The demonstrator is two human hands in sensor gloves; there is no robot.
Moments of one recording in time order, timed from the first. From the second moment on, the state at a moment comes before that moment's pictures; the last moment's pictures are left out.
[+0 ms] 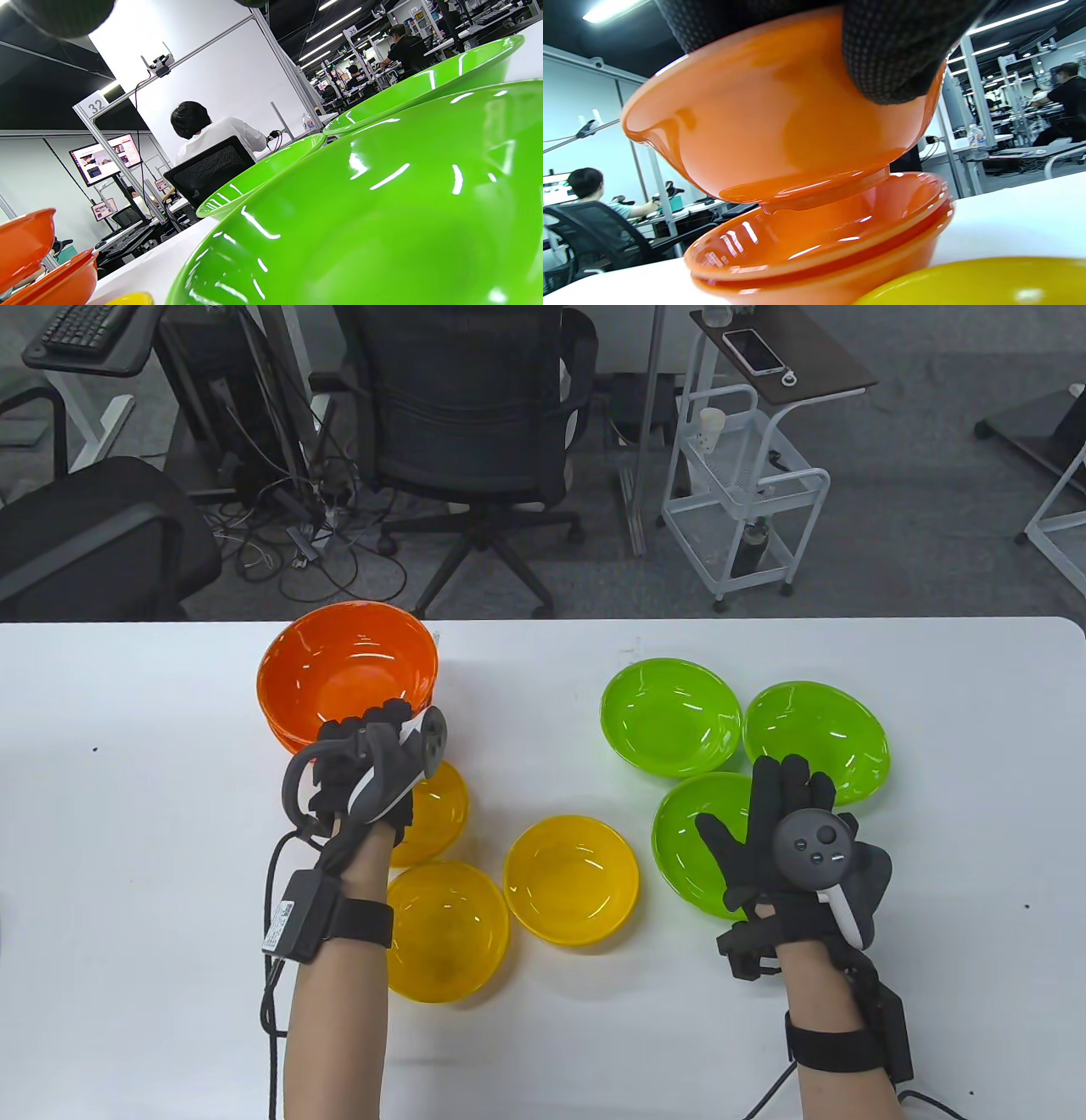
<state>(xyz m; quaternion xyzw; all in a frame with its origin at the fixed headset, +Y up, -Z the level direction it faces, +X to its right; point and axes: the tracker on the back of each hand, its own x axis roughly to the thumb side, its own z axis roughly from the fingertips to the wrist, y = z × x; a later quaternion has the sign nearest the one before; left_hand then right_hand) -0.196 -0.656 -0.391 0.11 0.10 -0.13 0.98 0.227 -0.684 -0.306 -0.04 -0.08 0.96 0.28</state>
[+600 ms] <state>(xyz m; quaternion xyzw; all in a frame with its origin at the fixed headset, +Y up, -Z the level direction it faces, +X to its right) -0.206 -0.694 -0.404 0.07 0.11 -0.16 0.98 0.227 -0.684 -0.306 -0.04 -0.08 0.96 0.28</state>
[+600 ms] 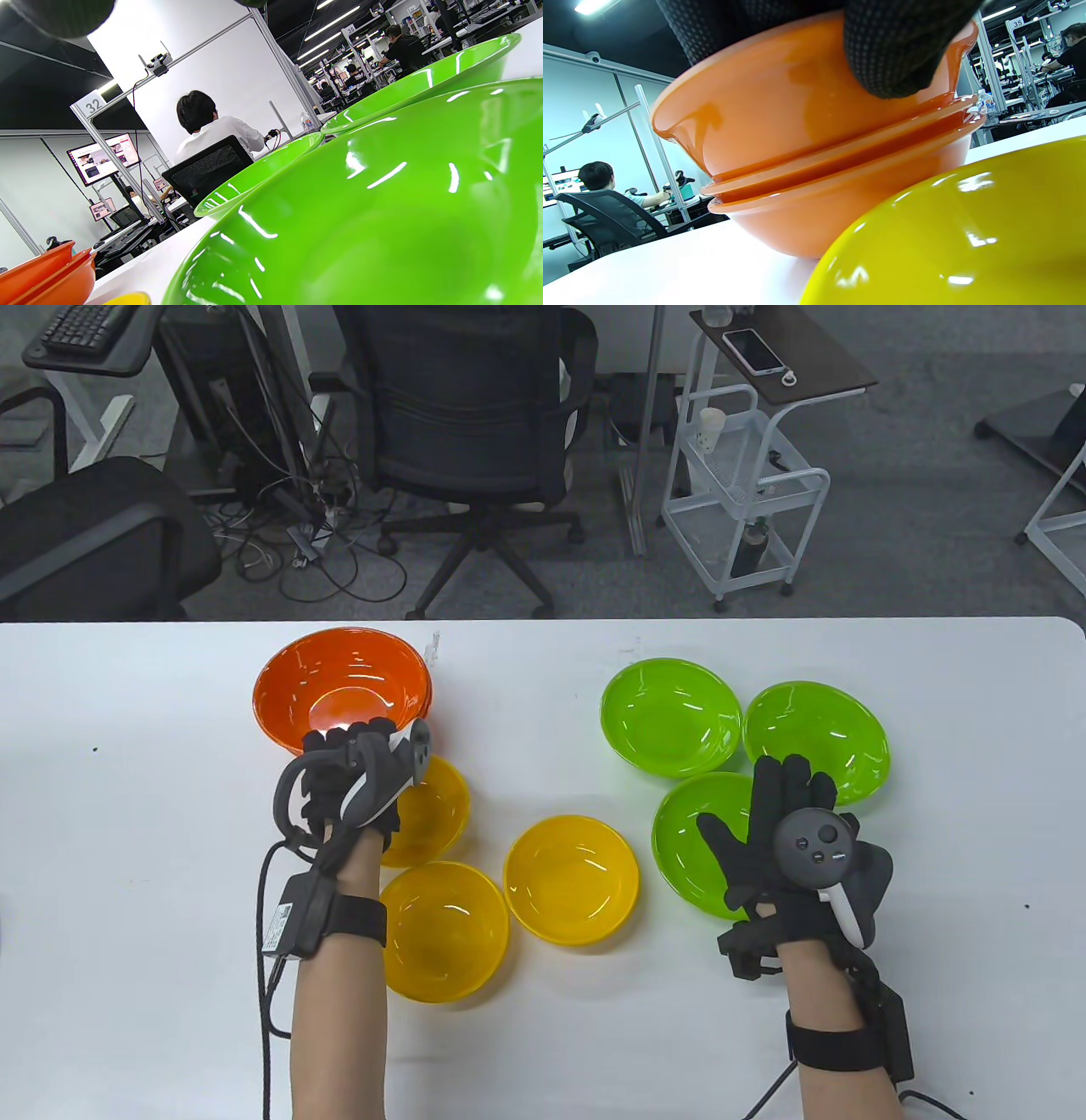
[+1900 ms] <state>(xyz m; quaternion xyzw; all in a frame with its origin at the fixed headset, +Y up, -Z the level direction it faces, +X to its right) -0.231 -0.683 -0.337 0.06 0.08 -0.11 0.99 0.212 -0.686 -0.305 -0.02 -0.05 0.97 0.23</state>
